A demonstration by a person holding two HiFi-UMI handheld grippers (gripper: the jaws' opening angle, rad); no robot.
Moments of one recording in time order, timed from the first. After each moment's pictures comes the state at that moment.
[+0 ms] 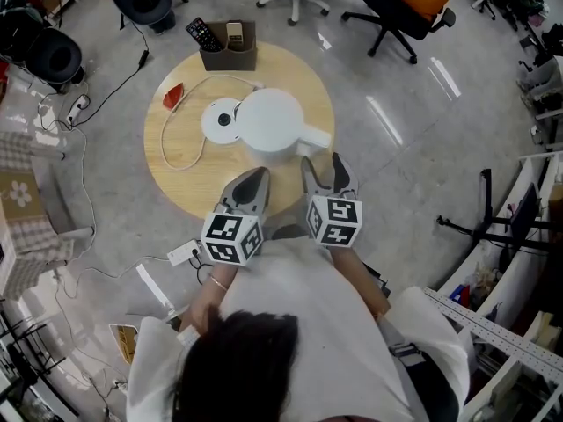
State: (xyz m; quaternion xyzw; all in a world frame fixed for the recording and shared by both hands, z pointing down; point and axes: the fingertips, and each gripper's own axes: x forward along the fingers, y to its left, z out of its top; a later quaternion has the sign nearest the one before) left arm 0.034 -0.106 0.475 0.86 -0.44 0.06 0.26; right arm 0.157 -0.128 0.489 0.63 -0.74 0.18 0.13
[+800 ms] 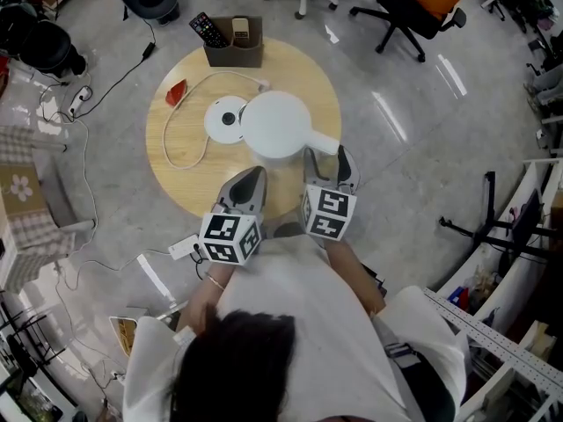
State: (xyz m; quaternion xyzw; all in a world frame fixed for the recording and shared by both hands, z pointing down) left arm 0.018 -0.124 0.489 0.84 -0.46 0.07 0.27; right arm 0.160 -0.165 0.502 0.67 -0.71 0.15 0.16
